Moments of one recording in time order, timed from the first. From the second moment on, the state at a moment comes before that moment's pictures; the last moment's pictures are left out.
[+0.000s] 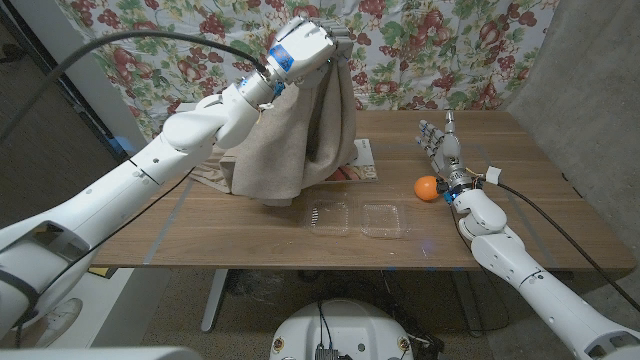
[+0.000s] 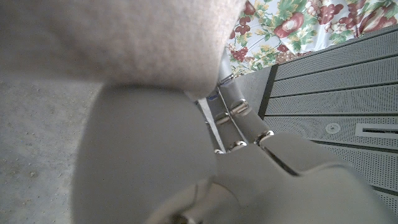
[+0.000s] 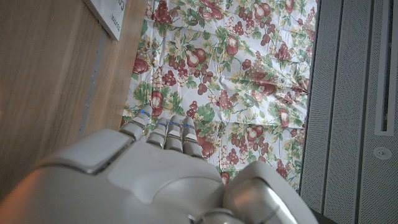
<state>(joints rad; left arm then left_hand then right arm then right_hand) 0.50 0.82 0.59 -1.89 1.09 -0.25 0.57 1.51 -0.21 0.57 -0.17 0.66 0.80 -0.07 1.05 0.80 0.65 -0.15 1.08 0.86 0.63 -0.06 1.08 0.89 0.71 -0.06 0.90 0.70 -0.99 -0.54 -0.31 -1.46 0.66 0.44 0.02 0.06 0.09 -0.09 0.08 0.27 0.18 0.07 0.19 0.18 0.13 0.05 0.21 0.18 0.02 0.03 0.18 0.18 0.06 0.08 0.20 0.18</state>
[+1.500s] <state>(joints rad) 0.37 0.69 0.79 -1.63 1.02 -0.60 0.33 1.56 -0.18 0.52 -0.16 0.63 0.78 -0.06 1.02 0.74 0.65 -0.15 1.08 0.84 0.64 -0.06 1.06 0.84 0.68 -0.06 0.89 0.68 -0.99 -0.52 -0.32 -1.45 0.65 0.46 0.02 0.06 0.09 -0.09 0.08 0.27 0.18 0.07 0.19 0.18 0.13 0.05 0.21 0.18 0.02 0.03 0.18 0.18 0.06 0.08 0.20 0.18</state>
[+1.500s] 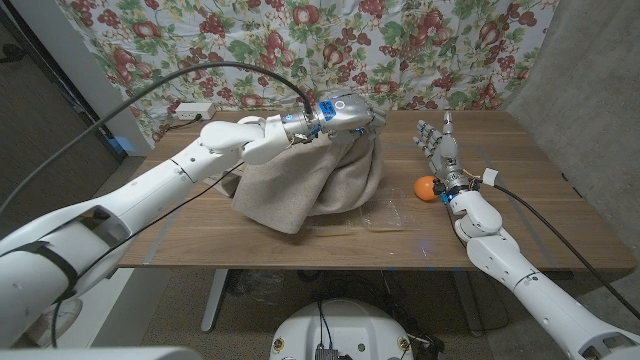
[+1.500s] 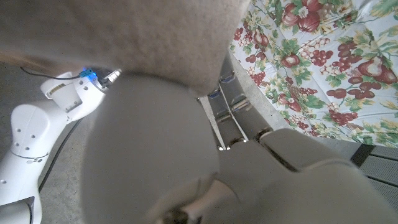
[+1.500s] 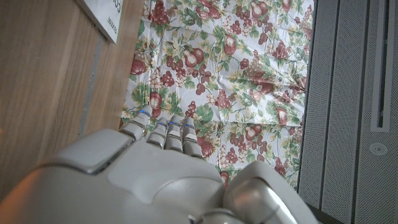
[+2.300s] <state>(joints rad) 0.32 0.60 0.89 -1.46 0.97 -0.67 0.24 1.54 -0.13 0.51 -0.16 0.54 0.77 -0.05 0.98 0.69 0.59 -0.16 1.07 0.84 0.60 -0.06 1.04 0.86 0.68 -0.06 0.87 0.65 -0.99 -0.51 -0.32 -1.44 0.65 0.47 0.02 0.06 0.09 -0.09 0.08 0.27 0.18 0.07 0.19 0.18 0.13 0.05 0.21 0.18 0.02 0.03 0.18 0.18 0.06 0.08 0.20 0.18</state>
